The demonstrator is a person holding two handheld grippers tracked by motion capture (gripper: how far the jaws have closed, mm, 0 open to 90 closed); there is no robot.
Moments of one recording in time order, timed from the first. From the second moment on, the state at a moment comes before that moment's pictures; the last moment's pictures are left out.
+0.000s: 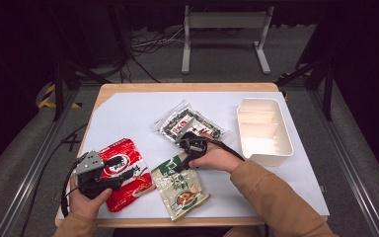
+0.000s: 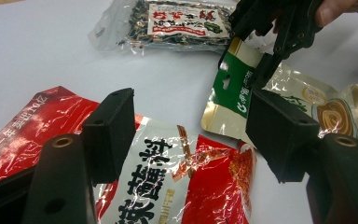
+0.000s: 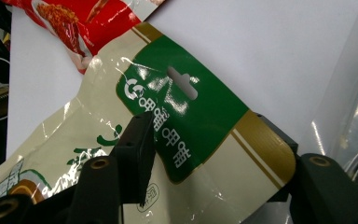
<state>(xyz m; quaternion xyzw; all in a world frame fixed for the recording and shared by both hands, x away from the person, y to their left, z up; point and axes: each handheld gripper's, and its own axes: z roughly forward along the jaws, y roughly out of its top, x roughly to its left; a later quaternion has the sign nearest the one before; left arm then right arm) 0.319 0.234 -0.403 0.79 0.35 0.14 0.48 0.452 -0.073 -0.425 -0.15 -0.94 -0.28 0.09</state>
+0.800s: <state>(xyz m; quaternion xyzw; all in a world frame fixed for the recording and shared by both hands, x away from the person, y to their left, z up) 0.319 0.232 -0.404 0.79 0.35 0.14 0.48 0.438 -0.072 -0.401 -0.11 -0.95 -0.26 0.10</state>
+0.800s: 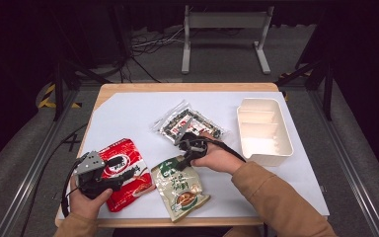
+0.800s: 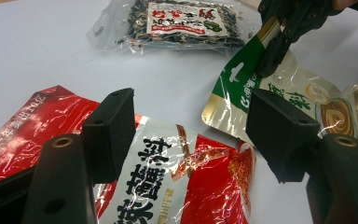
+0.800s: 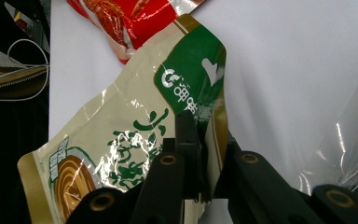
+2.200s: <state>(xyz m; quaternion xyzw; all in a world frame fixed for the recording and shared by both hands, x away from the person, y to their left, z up) 0.321 0.233 -0.405 0.79 0.35 0.14 0.48 0.393 -0.103 -0.304 -0.05 -0.93 -0.36 0.00</state>
